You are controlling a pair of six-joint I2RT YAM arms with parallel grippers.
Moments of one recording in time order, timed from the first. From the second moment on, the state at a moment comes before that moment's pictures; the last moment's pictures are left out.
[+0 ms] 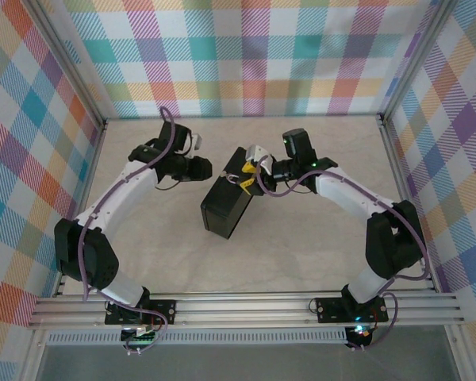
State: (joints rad) left arm -0.38 1.55 1.39 -0.81 0.21 -0.34; right arm 0.49 1.63 1.22 -0.28 -0.83 -0.59
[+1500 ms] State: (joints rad) left arm -0.45 1.51 1.32 -0.74 0.21 -0.36; right arm 0.50 1.67 1.31 -0.37 -0.76 0.19
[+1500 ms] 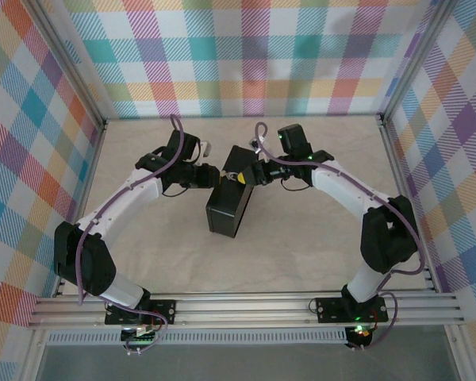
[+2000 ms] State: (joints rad) left arm -0.52 1.52 1.32 -0.74 0.26 -0.39; right arm 0.55 1.60 1.23 -0.18 -0.56 0.65
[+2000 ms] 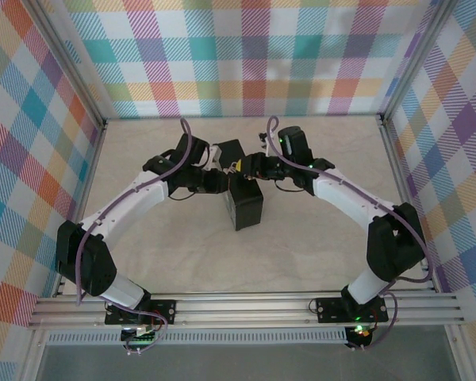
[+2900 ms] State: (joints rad) left arm -0.41 1.50 1.30 -0.64 0.32 -0.51; right arm 0.60 1.62 1.17 0.03 -0.40 0.78
